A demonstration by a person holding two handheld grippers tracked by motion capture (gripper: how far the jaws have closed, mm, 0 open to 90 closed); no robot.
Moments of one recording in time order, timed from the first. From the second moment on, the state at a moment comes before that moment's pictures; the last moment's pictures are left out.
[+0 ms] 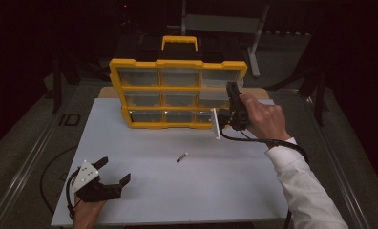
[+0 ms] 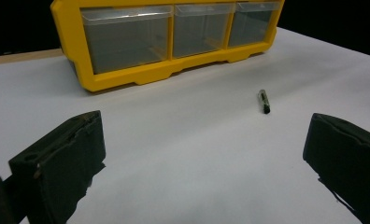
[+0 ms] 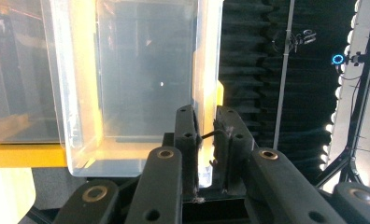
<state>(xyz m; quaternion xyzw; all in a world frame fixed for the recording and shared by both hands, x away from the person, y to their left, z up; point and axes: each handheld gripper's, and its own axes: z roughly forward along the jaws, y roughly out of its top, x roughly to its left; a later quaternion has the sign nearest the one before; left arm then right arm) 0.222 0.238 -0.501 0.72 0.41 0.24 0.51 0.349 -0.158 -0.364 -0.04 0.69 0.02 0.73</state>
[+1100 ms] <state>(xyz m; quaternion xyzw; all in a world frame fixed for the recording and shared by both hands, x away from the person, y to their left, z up) 0.221 0.238 -0.501 0.72 0.41 0.24 0.51 0.312 -0.160 -0.361 -0.06 0.69 0.03 0.72</state>
